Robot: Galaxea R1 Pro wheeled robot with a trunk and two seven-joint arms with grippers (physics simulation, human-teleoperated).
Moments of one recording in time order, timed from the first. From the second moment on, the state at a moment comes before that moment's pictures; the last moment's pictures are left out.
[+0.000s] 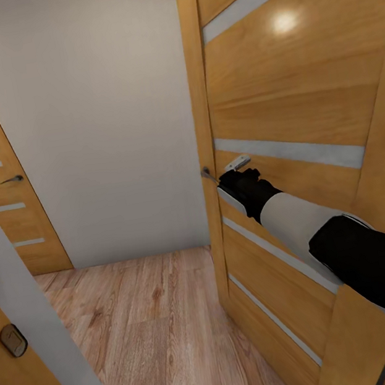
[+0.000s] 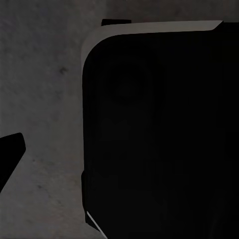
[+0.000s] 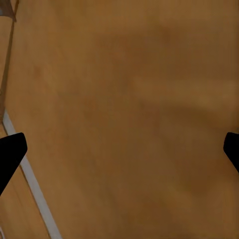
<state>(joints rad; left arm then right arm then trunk) 0.00 0.02 0.01 -0.07 0.02 -0.01 0.00 -1.45 0.17 0.63 -0.30 -0.32 0.68 -0.53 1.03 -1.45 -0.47</state>
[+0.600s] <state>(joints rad) 0.00 0.02 0.01 -0.07 0.02 -0.01 0.00 -1.45 0.17 0.63 -0.39 -0.30 0.70 -0.51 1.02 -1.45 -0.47</state>
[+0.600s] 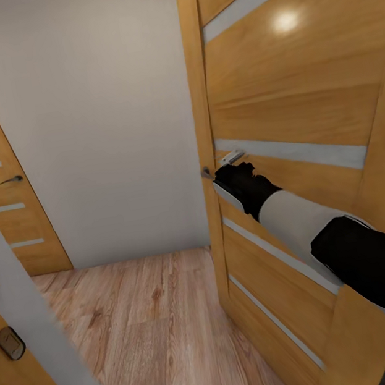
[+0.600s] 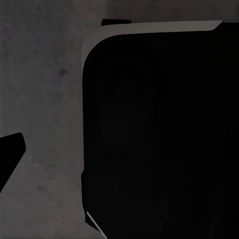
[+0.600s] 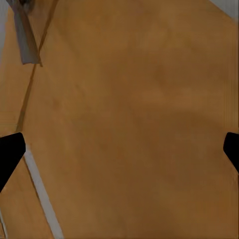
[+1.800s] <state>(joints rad) 0.00 0.02 0.01 -0.07 0.02 -0.01 0.00 -1.45 0.17 0.63 -0.49 -0.30 0.76 -0.33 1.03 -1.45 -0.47</state>
